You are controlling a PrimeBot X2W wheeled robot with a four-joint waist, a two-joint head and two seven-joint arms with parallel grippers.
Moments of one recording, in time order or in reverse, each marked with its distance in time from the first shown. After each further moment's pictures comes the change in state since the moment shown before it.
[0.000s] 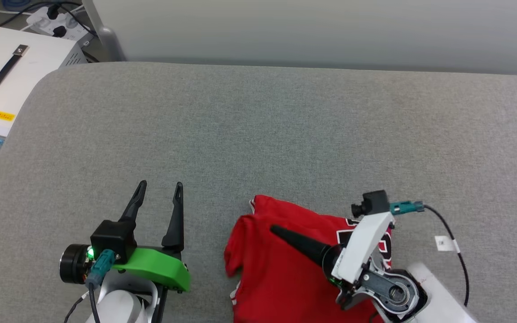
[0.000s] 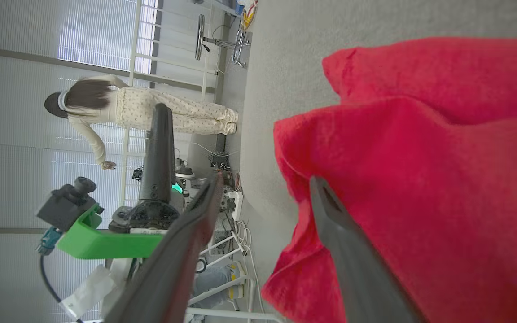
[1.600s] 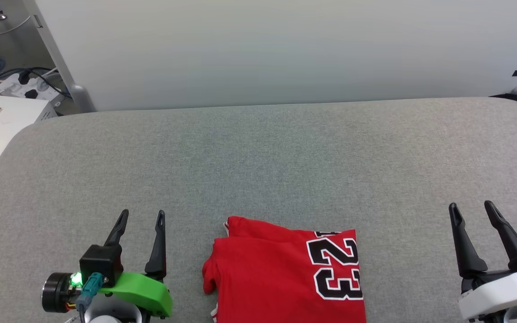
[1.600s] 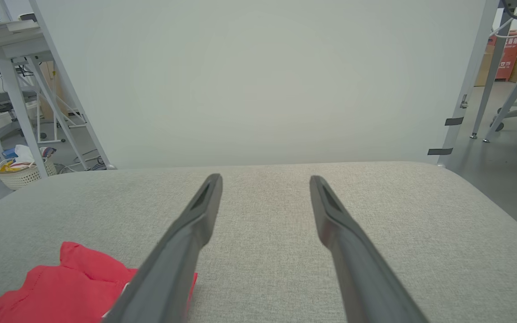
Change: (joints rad) left arm 0.094 0.049 0.023 0.006 0.012 0.024 0.010; right arm 0.410 -0.107 -0.517 -0.463 -1.053 0.000 -0.517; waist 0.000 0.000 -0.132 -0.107
